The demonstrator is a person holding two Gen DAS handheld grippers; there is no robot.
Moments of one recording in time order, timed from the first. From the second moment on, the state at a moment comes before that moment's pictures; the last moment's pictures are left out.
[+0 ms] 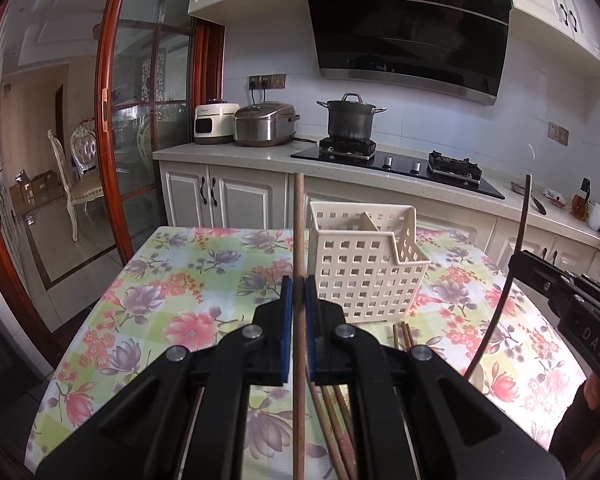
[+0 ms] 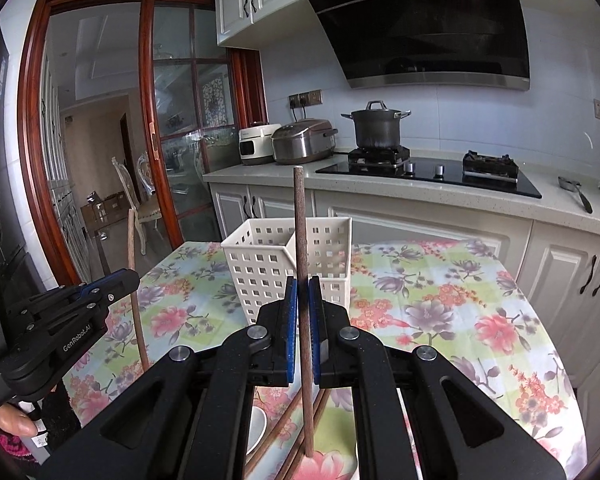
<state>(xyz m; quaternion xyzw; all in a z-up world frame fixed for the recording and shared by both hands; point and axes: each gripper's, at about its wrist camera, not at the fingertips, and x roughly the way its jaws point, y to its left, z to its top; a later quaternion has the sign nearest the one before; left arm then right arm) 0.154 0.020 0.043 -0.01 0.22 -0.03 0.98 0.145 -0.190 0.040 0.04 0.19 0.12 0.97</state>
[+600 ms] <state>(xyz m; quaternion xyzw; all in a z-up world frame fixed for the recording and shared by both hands) 0.176 0.004 0.086 0.01 0.19 -0.04 0.98 0.166 -0.189 0.070 0.03 0.17 0.12 0.98</state>
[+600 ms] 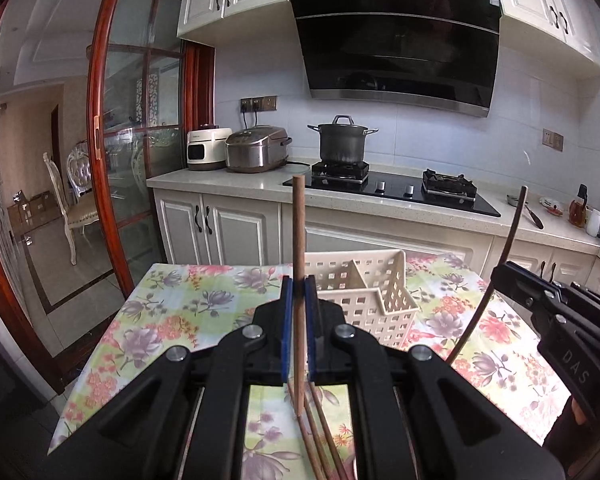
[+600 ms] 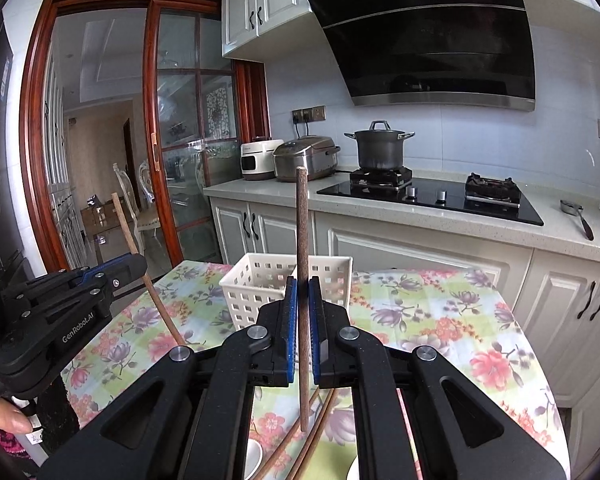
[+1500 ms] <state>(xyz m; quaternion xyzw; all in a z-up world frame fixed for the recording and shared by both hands) 0.249 -0.019 0.215 0.01 0.15 -0.06 0.99 0.258 -0.204 0.158 0.04 0.15 0.13 0.98</state>
